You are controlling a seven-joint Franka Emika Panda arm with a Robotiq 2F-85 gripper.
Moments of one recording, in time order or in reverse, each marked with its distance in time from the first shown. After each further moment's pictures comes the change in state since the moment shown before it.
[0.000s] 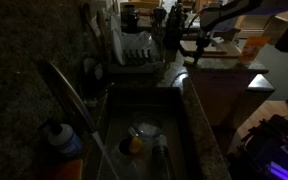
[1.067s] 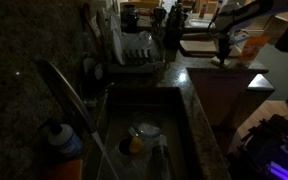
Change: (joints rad) arm -0.022 -0.028 -0.192 -0.045 -0.175 -0.134 0.279
